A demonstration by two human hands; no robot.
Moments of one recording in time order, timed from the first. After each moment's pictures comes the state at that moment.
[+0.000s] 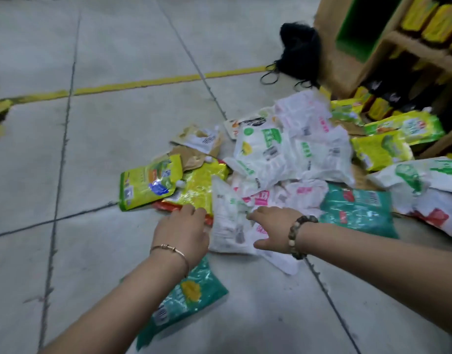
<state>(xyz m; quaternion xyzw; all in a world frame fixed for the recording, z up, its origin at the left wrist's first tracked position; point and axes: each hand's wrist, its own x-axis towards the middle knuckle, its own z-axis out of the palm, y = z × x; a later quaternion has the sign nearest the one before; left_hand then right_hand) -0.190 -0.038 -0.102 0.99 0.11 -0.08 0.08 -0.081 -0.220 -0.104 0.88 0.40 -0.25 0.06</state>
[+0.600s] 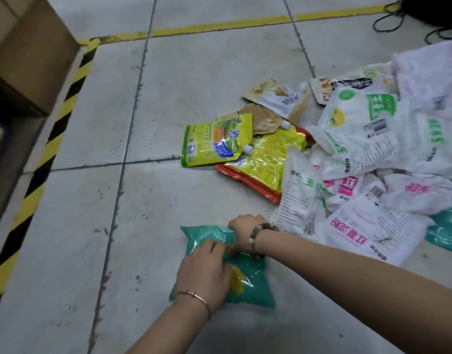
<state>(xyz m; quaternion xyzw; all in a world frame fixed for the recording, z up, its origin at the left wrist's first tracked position) -0.289 -0.023 -0.210 0.94 0.29 -0.10 0.17 -0.140 -0.058 -0.249 0.81 0.48 -0.34 0.03</state>
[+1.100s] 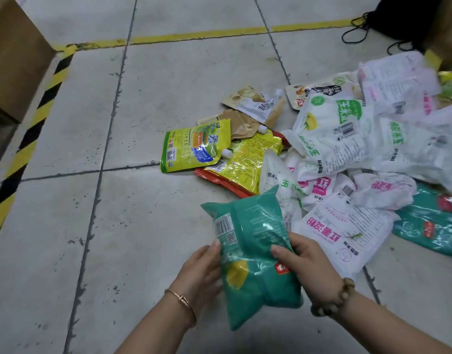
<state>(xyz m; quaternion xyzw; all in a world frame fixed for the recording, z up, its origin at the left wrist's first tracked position) -0.269 -0.044 -0.187 0.35 0.49 -0.07 0.80 -0.157 -0.198 -0.177 0.68 0.12 -0.39 -0.61</state>
